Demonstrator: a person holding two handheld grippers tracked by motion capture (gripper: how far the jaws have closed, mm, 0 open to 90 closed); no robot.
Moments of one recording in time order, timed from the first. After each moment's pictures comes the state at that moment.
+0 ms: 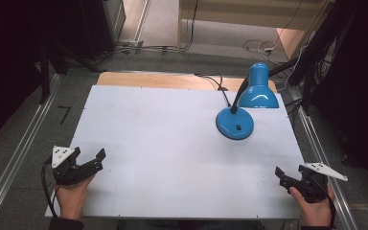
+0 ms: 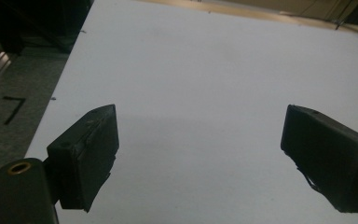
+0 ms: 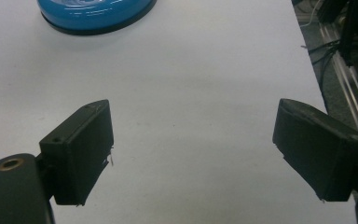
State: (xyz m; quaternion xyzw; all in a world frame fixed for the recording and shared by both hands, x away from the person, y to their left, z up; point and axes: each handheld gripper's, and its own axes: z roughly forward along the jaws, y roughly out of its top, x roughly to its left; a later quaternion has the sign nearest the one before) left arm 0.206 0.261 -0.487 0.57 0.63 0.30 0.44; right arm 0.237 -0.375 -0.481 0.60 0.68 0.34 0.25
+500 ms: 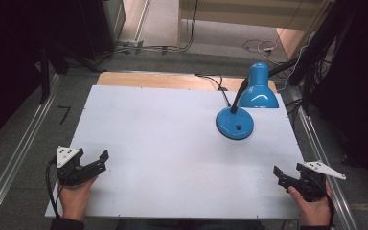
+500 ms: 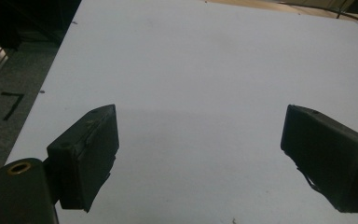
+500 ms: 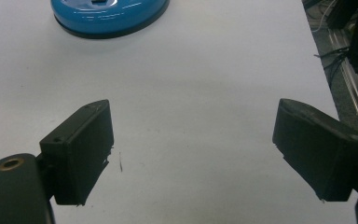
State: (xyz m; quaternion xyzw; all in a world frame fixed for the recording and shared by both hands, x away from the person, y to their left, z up) left arm 0.208 0.254 -0.490 0.59 0.63 0.29 0.42; right arm 0.239 -0.372 -0.479 0.58 0.69 0.35 0.26
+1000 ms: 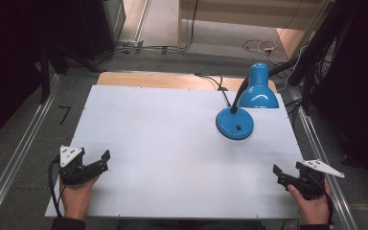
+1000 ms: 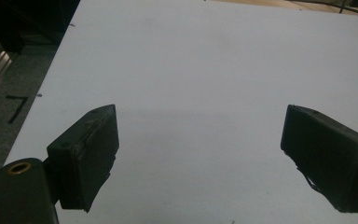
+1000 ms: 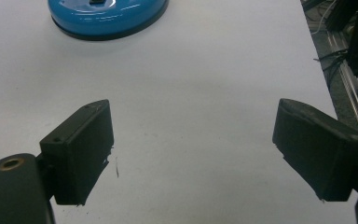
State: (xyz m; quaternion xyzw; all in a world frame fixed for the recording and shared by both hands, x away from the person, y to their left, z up) left arm 0.212 0.249 -0.491 0.59 0.62 0.30 0.41; right arm 0.245 -0.371 -0.481 0.58 0.69 0.35 0.26
